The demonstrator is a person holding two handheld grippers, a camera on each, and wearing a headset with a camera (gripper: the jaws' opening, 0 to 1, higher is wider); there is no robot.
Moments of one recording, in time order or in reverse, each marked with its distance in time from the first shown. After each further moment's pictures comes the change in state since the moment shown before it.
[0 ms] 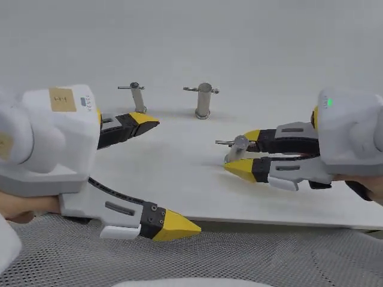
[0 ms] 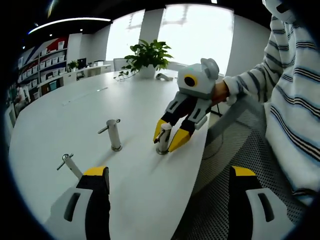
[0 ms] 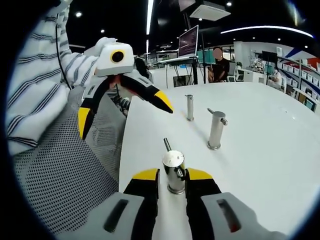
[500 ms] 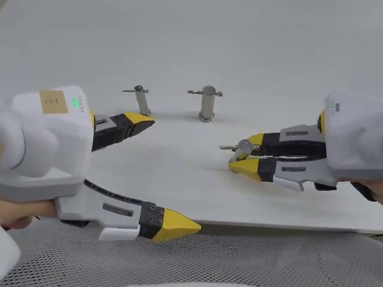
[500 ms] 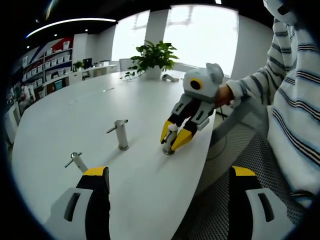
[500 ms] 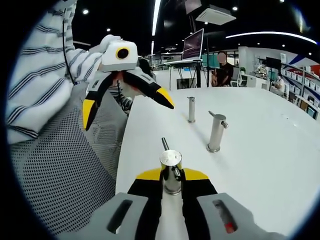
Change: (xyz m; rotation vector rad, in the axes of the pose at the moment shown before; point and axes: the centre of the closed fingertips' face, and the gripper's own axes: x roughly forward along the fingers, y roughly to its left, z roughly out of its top) left arm -0.008 0.008 0.003 -0.013 -0.002 0.046; right arm 0.000 -0.005 0.001 -0.059 -0.017 0.010
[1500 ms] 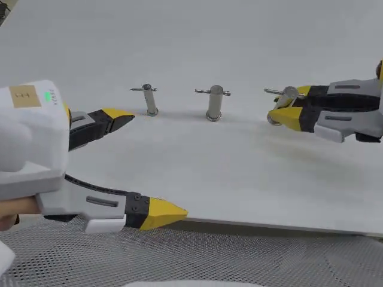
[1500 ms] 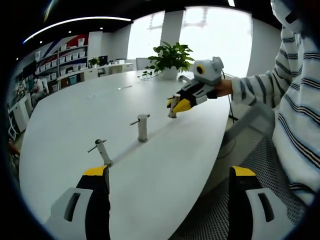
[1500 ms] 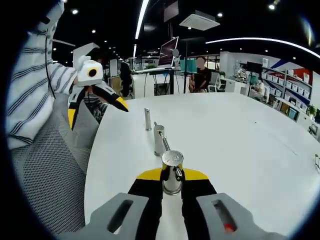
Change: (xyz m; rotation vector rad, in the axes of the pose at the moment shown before) left arm -0.029 0.026 -0.009 -0.071 -0.010 0.134; right arm -0.053 -0.098 0.008 0.020 -0.025 -0.191
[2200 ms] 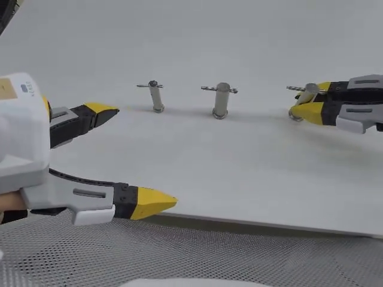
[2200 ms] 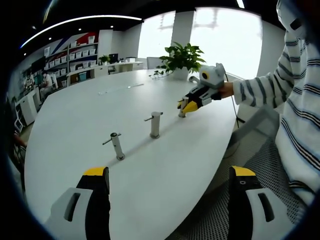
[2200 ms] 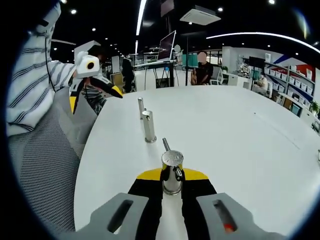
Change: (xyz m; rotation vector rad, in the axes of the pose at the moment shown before) left arm -0.011 0.012 -0.004 -0.040 0.004 0.066; right arm 0.003 -0.014 -0.023 0.009 0.037 0.042
